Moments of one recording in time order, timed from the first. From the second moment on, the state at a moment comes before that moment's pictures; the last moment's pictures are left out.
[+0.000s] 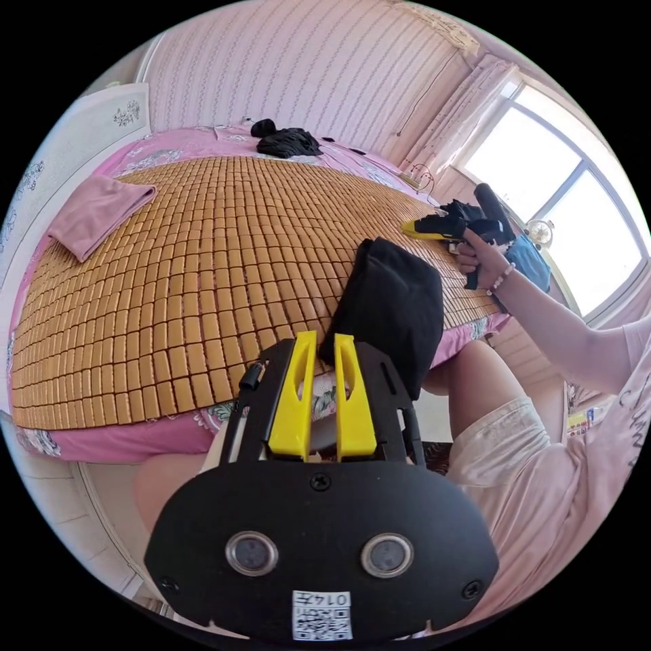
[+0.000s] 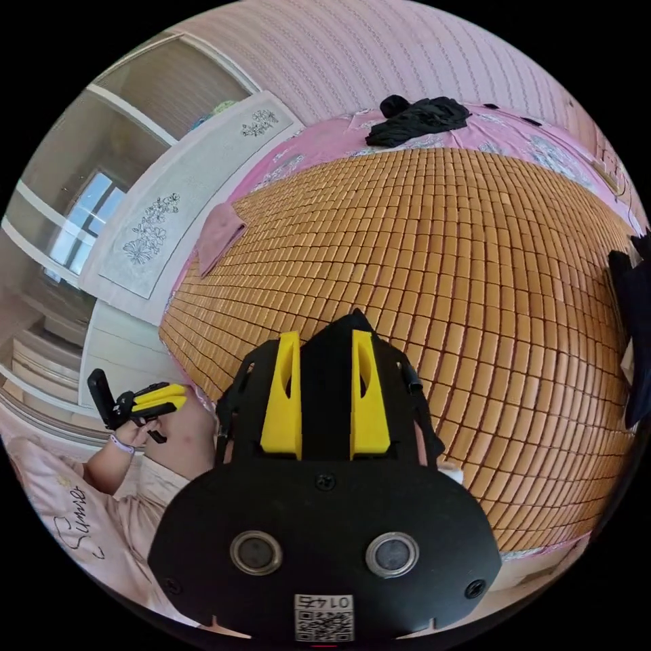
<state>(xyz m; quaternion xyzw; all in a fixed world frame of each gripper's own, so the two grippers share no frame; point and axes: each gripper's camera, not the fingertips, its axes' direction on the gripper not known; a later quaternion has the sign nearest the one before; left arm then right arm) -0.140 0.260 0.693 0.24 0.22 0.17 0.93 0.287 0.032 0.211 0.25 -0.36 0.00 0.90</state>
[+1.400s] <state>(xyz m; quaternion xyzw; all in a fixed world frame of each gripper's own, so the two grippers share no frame) 0.147 0.187 0.445 0.36 0.31 0.52 0.71 0.502 0.312 0.146 0.47 -0.18 0.16 0.85</state>
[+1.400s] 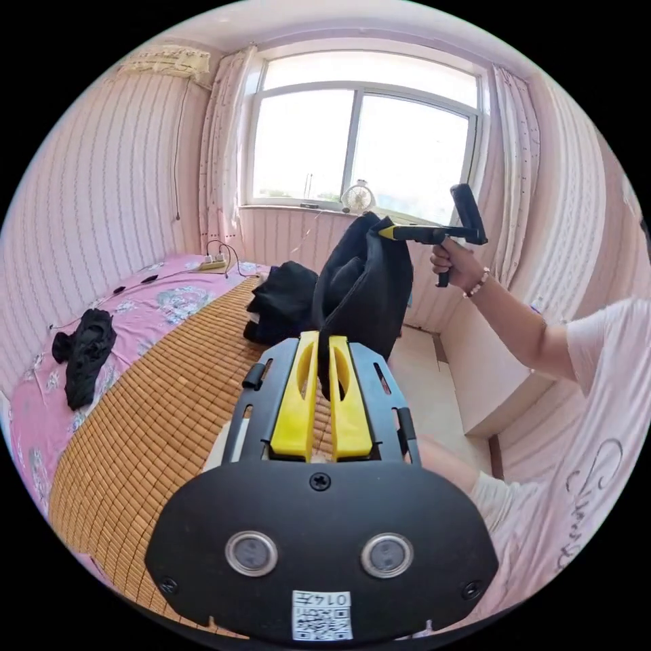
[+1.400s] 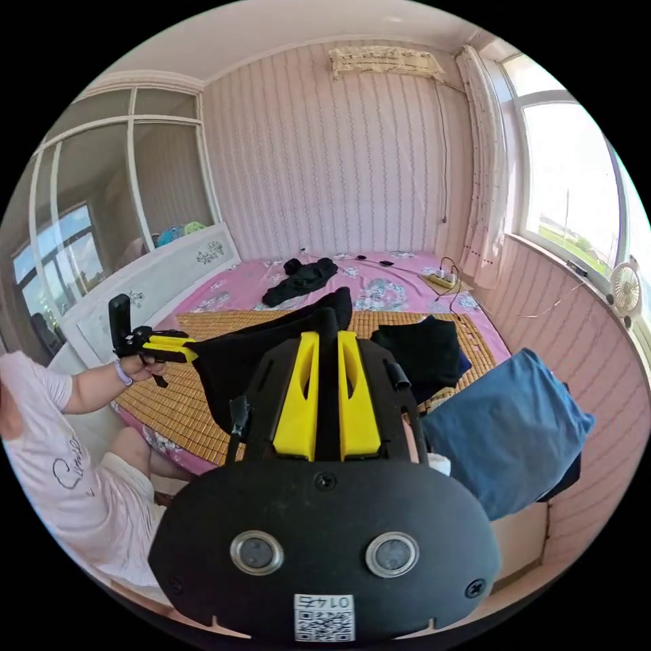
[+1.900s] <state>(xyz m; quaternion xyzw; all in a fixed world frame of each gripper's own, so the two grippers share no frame) -0.005 0.185 0.584 0.23 0.25 0.35 0.87 0.331 0.433 0.462 0.30 -0.20 0.29 0.89</state>
